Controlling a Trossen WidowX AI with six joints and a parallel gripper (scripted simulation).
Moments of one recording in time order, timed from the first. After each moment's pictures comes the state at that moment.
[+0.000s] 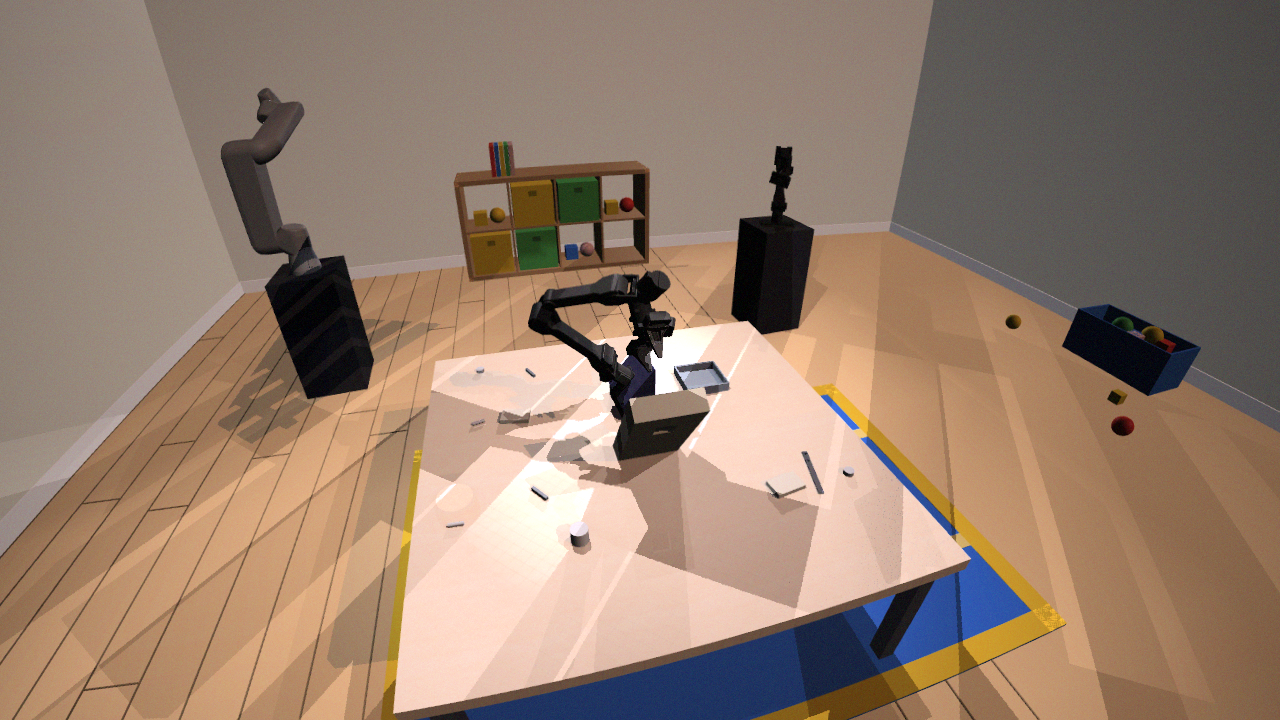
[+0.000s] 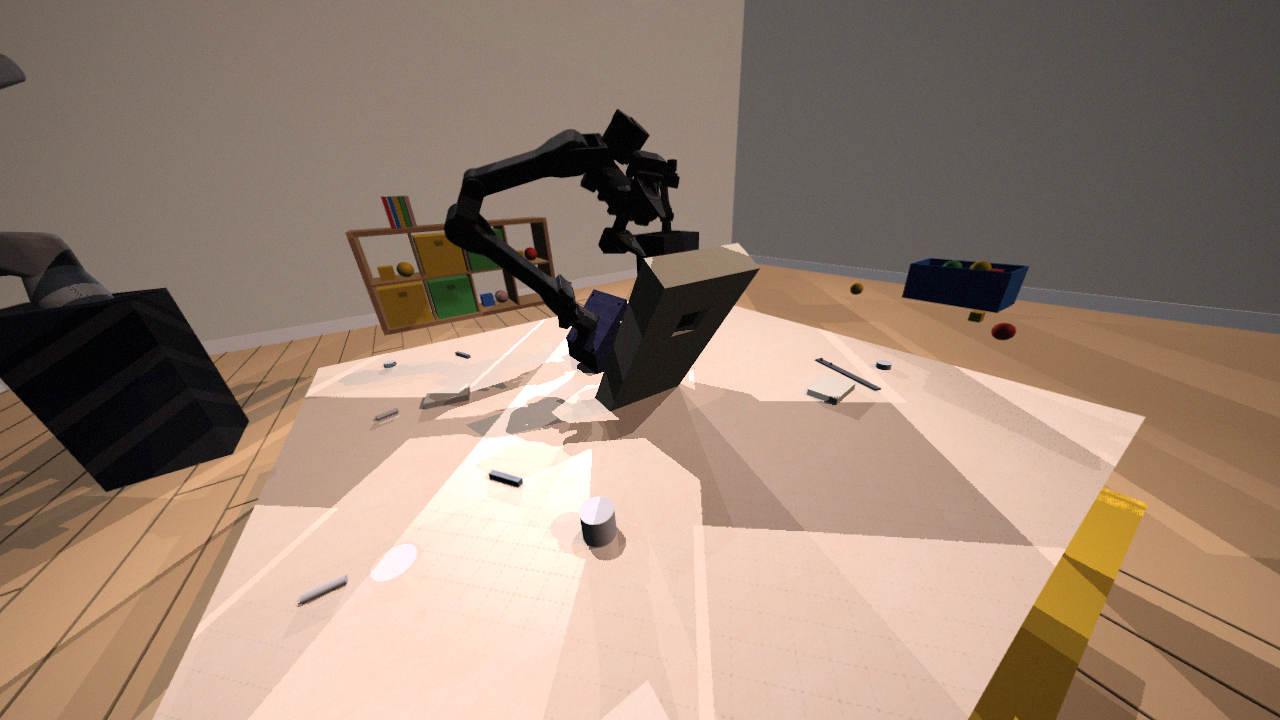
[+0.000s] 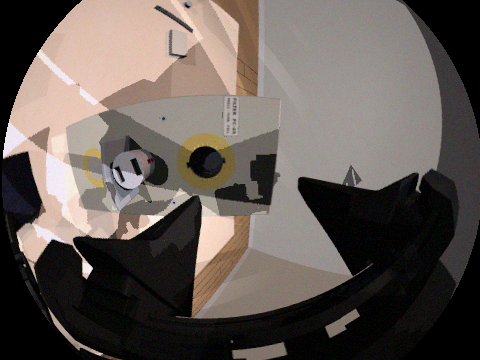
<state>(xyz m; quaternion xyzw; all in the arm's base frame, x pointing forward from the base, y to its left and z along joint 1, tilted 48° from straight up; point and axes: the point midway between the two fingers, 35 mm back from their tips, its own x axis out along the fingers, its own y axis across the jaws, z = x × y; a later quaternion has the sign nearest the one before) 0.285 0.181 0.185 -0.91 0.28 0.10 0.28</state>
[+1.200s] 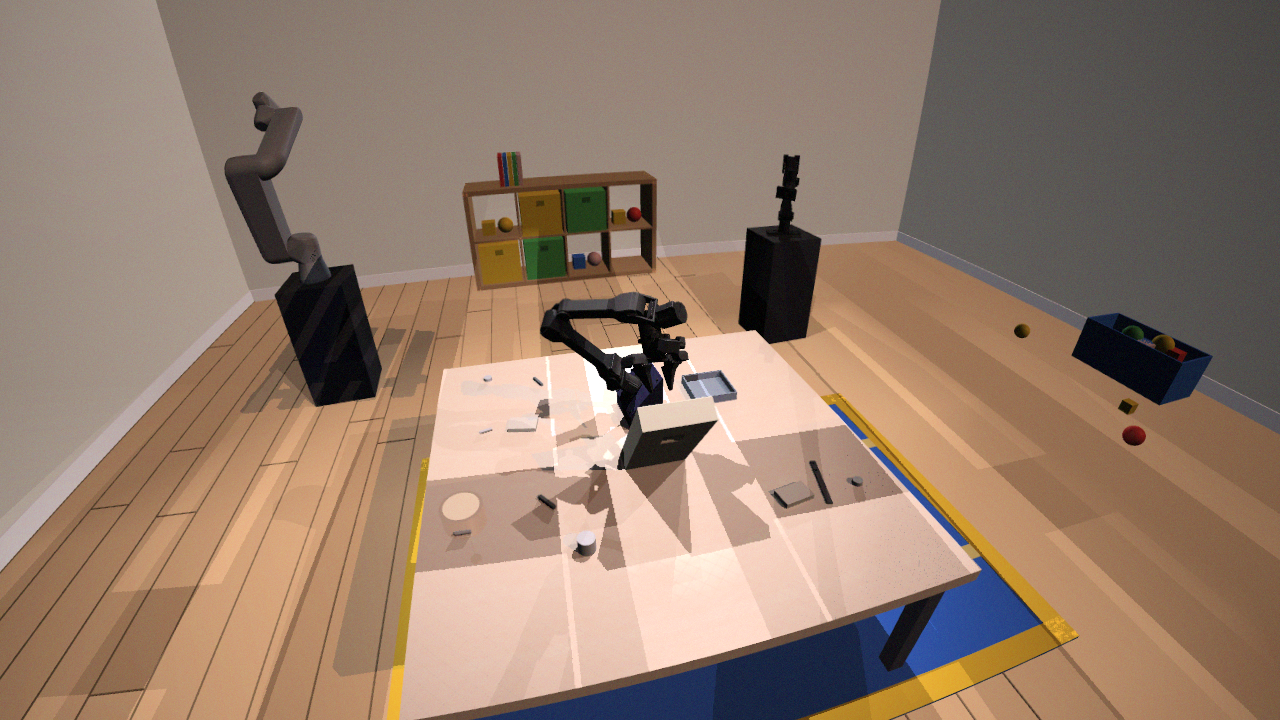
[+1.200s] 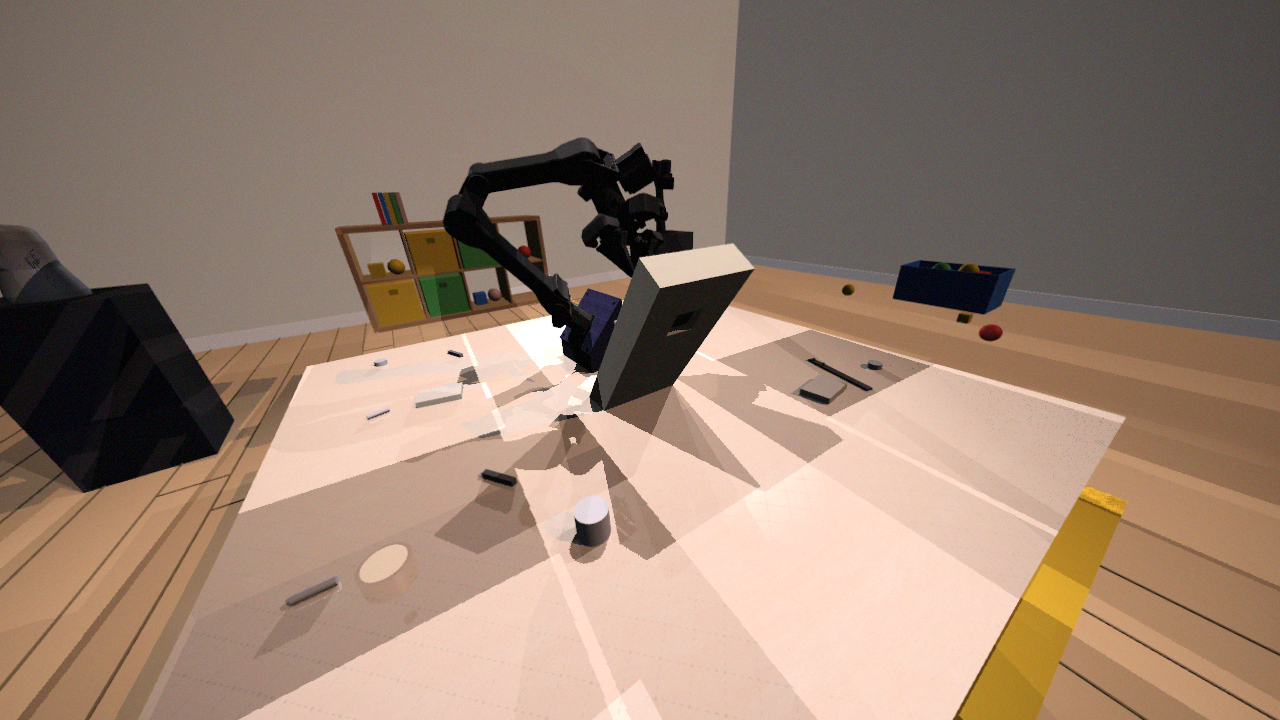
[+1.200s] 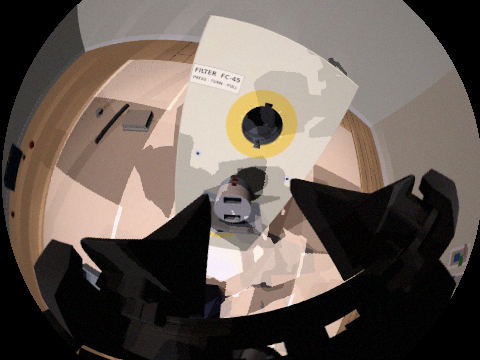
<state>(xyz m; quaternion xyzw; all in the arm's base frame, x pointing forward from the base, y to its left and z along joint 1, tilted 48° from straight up) 0.265 0.136 0.137 -0.52 0.41 -0.11 0.74</state>
